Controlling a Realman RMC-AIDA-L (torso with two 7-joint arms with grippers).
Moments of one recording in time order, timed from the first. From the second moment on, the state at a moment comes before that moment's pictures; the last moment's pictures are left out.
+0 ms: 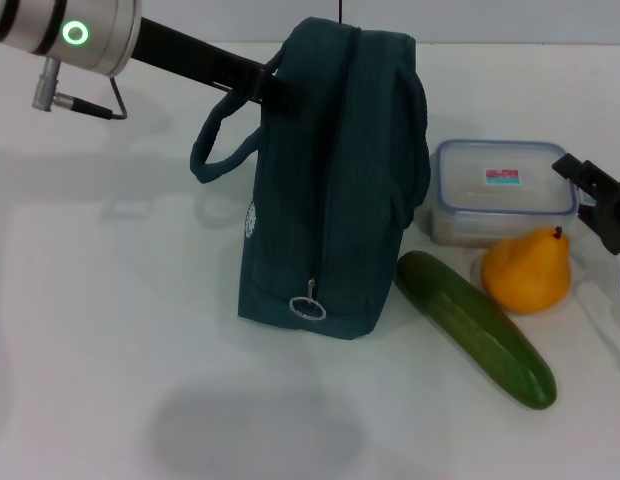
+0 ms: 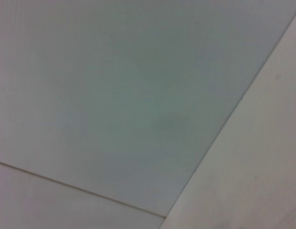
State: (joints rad) left arm -0.77 -2.03 0.91 1.07 2.24 1.58 -2.39; right arm 0.53 2.03 -0.61 0.08 -1.27 -1.20 1.57
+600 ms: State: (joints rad) left arm -0.79 -2.03 0.91 1.07 2.24 1.57 -2.37; right arm 0.54 2.03 -0.60 0.09 -1.27 -1.23 1.57
